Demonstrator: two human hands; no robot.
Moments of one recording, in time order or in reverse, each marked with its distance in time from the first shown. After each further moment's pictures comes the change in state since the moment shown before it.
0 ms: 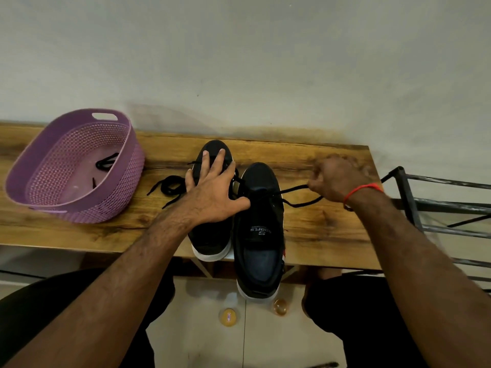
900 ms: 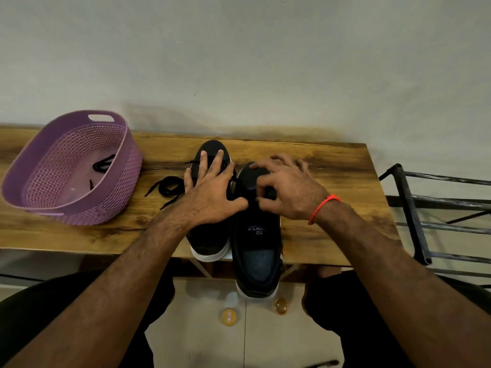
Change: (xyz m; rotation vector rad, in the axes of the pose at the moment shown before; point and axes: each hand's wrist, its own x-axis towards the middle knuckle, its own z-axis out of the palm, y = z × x) left_hand 0.002 -0.004 0.002 0.035 -0.004 0.021; right_hand -0.017 -0.060 0.015 0.029 -0.001 -0.513
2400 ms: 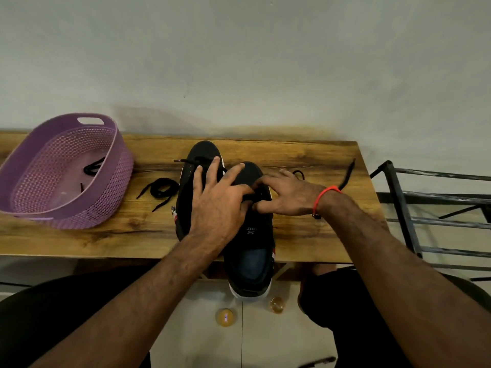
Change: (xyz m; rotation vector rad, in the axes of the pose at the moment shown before) left_hand -0.020 0.039 0.028 0.185 0.342 0.101; right_hand 0.002 0.019 0.005 0.251 -0.311 0.201
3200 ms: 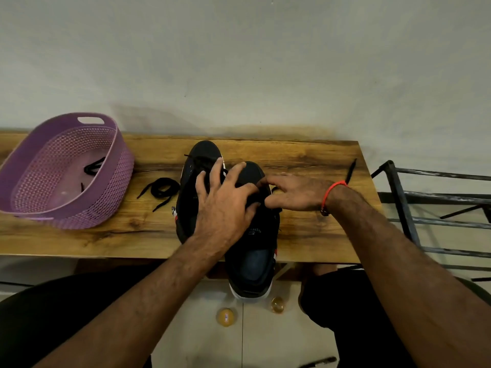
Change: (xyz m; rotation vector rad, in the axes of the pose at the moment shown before) left_hand 0.000 0.007 0.006 -0.035 -0.027 -0.005; right_hand -0.013 0.002 -0.015 0.157 -0.061 0.029
